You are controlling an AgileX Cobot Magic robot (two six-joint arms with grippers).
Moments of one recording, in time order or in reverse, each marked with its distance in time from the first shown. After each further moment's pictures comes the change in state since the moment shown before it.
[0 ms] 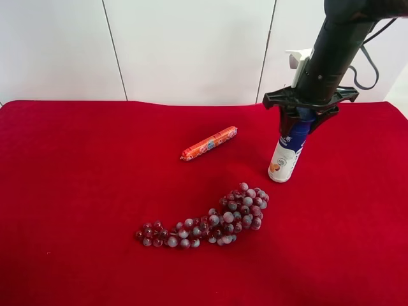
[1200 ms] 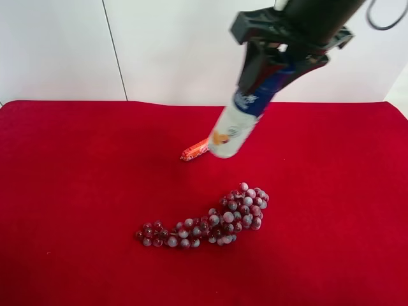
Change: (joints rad) left arm -0.095 0.215 -0.054 -0.220 0.013 0.276; right arm 0.301 -0.314 -0.046 0.187 0.074 -0.054
